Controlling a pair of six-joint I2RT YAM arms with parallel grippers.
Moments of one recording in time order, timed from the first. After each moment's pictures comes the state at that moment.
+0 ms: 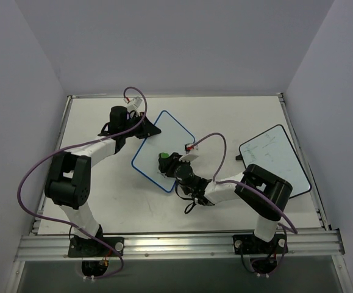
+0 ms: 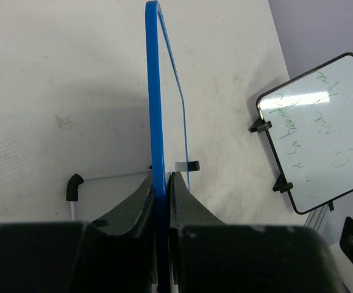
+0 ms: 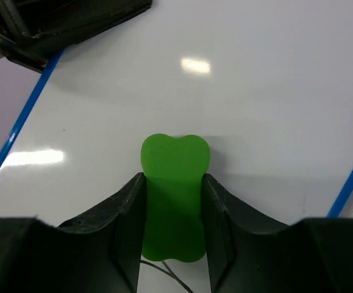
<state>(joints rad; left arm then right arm) -0.29 1.78 1.11 0.22 0.55 -0.59 0.99 1.78 0.66 0.86 0.55 0.82</state>
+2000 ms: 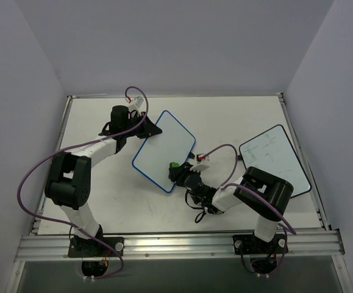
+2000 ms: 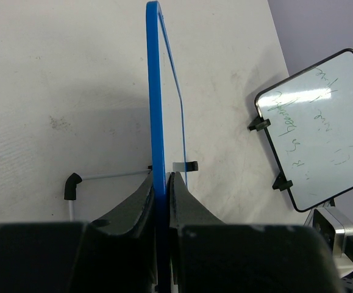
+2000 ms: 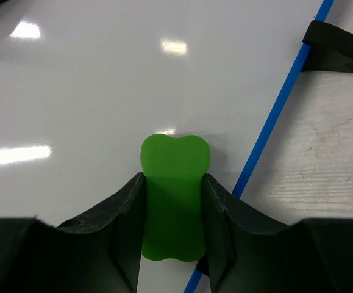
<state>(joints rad) -0.30 1.78 1.13 0.21 0.55 -0.58 0.99 1.77 0.46 0.98 0.57 0.92</state>
